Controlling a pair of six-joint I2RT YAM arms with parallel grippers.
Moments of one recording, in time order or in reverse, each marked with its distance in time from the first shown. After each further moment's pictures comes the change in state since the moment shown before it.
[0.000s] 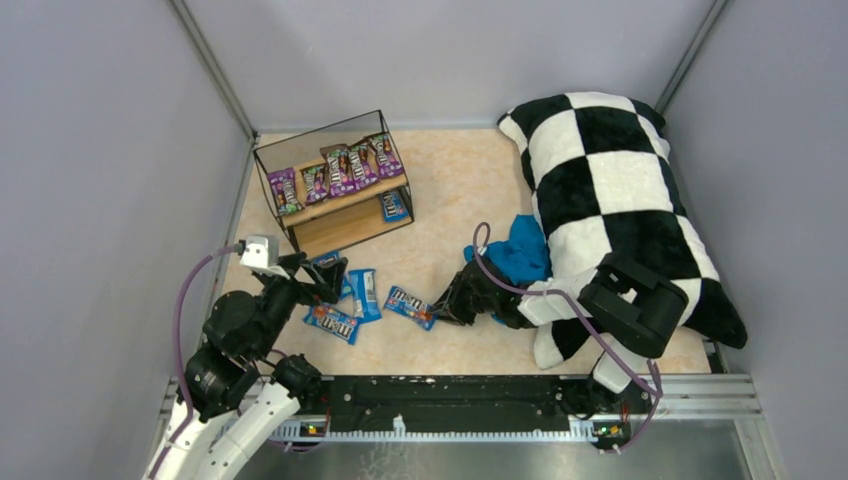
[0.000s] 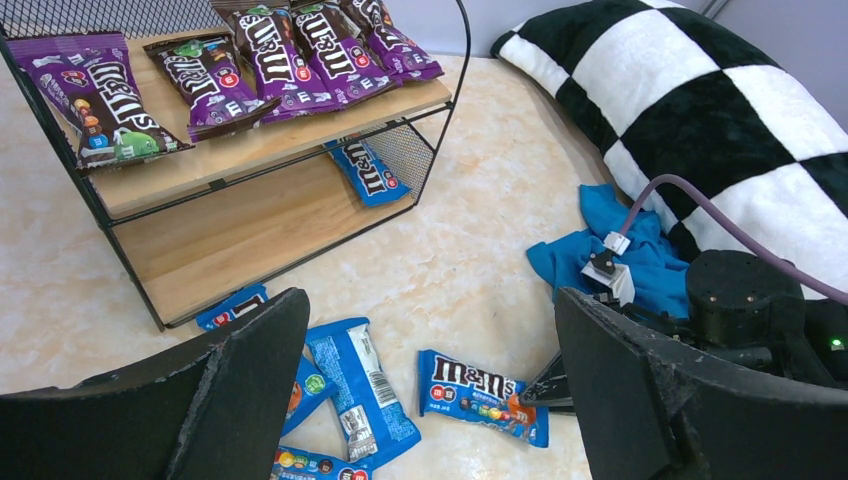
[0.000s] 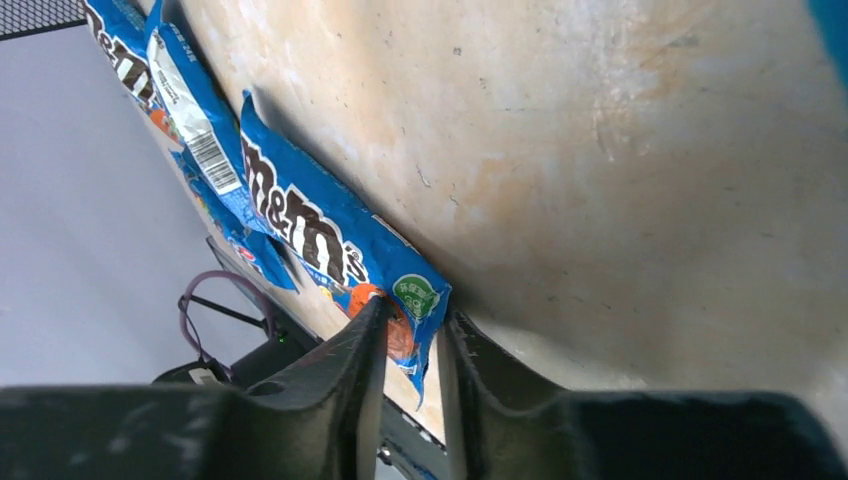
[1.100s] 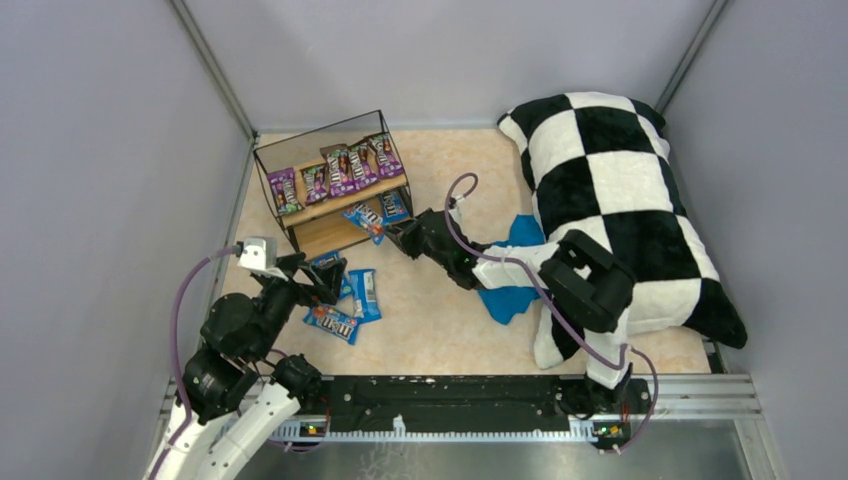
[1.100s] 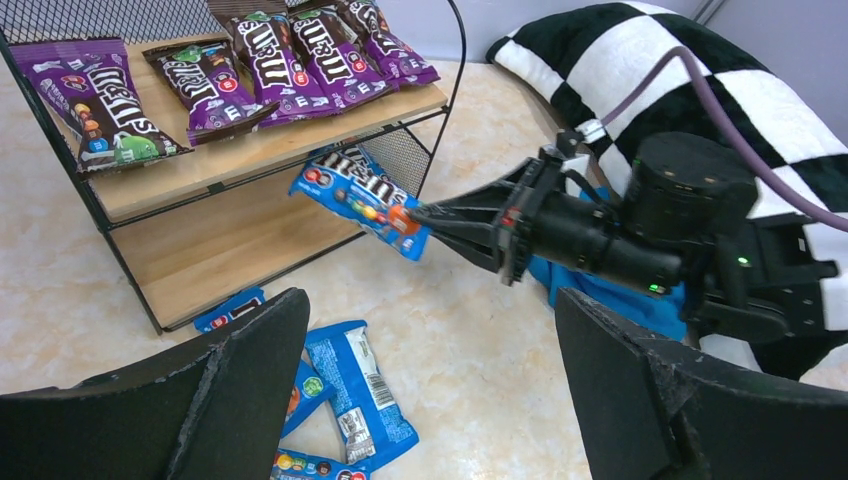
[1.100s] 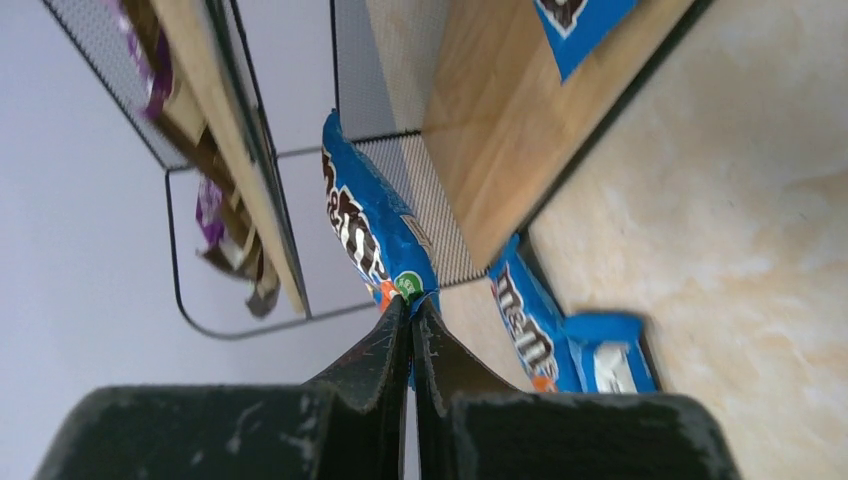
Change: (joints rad) left arm 0.000 -0.013 0.000 0.000 0.005 0.000; right arm 0.006 0.235 0.452 0.206 0.332 0.192
